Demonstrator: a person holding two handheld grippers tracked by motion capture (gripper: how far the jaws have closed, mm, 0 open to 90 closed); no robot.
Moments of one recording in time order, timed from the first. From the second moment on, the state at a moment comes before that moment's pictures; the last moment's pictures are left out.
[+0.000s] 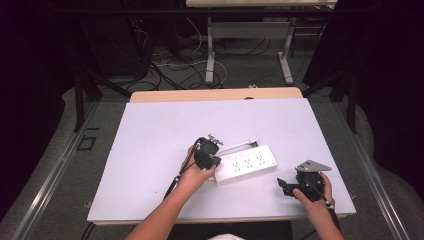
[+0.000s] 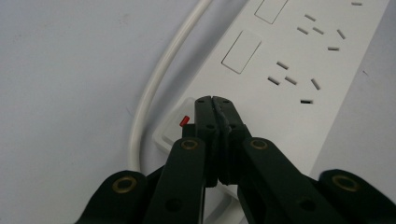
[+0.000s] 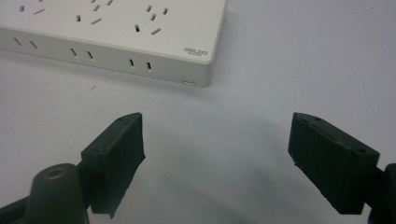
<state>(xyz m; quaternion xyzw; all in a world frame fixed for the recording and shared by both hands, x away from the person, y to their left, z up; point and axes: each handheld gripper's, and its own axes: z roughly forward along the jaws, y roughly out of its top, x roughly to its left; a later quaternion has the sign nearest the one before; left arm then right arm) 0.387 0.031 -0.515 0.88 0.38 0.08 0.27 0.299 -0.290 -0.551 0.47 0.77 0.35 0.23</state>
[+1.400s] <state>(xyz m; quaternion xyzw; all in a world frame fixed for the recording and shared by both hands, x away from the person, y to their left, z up) 0.389 0.035 -0.516 0.87 0.40 0.08 0.28 0.298 -0.290 -0.551 0.47 0.78 0.35 0.23</state>
